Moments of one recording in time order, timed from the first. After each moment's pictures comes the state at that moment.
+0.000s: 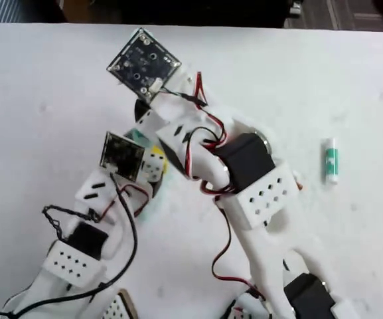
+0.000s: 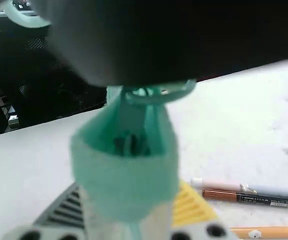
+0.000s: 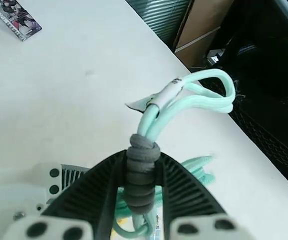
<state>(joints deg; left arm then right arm) 19.9 -63.7 76.0 9.0 -0.4 -38.4 -18.8 -12.9 71.8 23.5</state>
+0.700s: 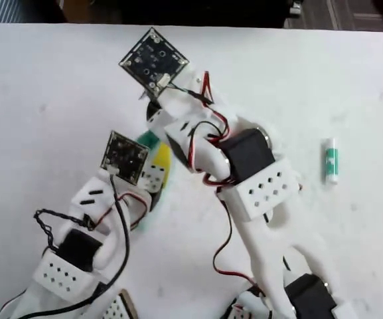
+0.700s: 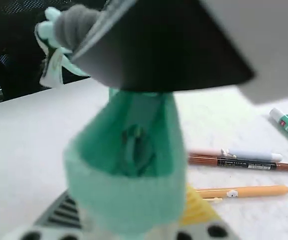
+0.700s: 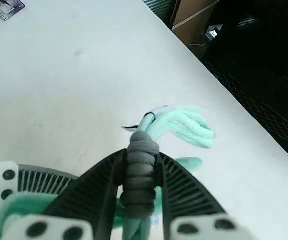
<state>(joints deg) 22.5 -70.1 70.8 30.0 1.1 -35.2 -18.9 -8.0 71.2 23.4</state>
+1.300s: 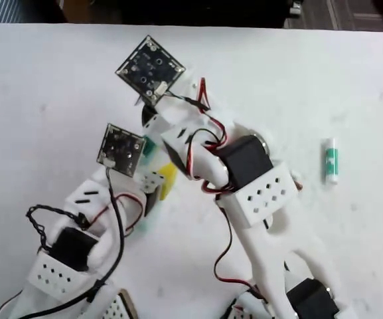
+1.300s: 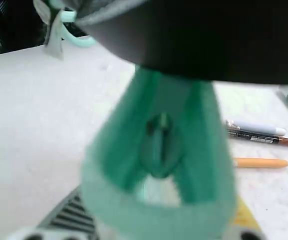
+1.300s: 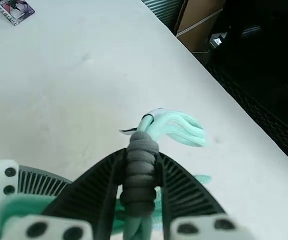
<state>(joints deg) 20.8 -70.1 64.5 45.2 5.3 -35.3 -20.4 -4.7 69.5 23.3</state>
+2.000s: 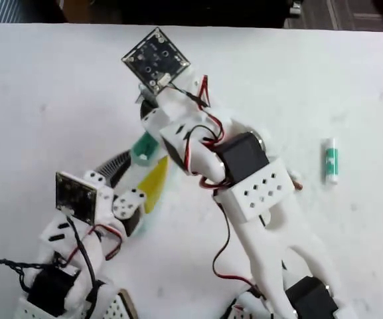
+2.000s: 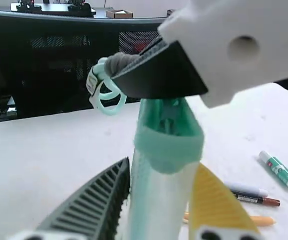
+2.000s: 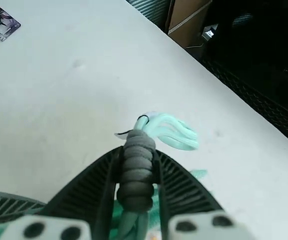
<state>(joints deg) 19.9 -98.9 72.1 46.9 5.8 -35.3 -19.8 -2.9 66.3 17.5</state>
